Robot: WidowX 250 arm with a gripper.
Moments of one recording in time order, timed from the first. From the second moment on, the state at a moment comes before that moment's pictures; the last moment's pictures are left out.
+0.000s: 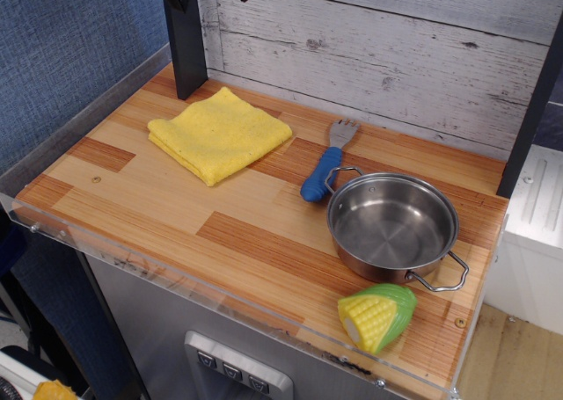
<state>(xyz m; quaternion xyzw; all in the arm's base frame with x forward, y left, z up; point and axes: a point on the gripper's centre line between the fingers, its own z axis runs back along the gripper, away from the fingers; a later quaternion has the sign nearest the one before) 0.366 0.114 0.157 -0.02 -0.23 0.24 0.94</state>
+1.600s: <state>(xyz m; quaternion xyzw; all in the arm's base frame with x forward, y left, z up) 0.278 -0.021 0.100 -0.03 -0.16 0.33 0.93</state>
